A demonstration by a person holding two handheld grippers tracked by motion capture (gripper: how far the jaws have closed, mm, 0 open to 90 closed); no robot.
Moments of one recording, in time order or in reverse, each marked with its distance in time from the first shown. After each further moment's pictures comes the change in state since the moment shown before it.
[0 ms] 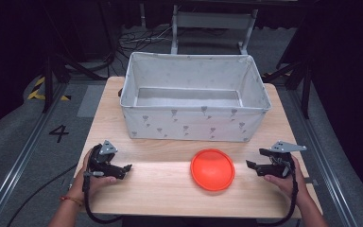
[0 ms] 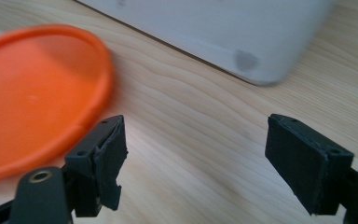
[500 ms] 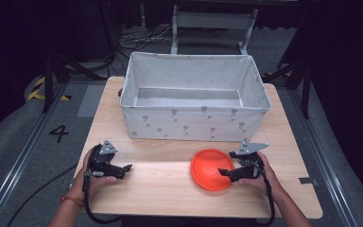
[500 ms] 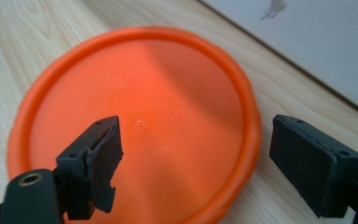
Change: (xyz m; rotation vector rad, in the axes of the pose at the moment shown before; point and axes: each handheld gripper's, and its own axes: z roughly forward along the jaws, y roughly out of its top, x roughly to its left) left arm 0.000 0.000 0.000 -0.001 -0.001 0.000; right arm 0.055 0.026 0.057 0.108 0.164 -0.139
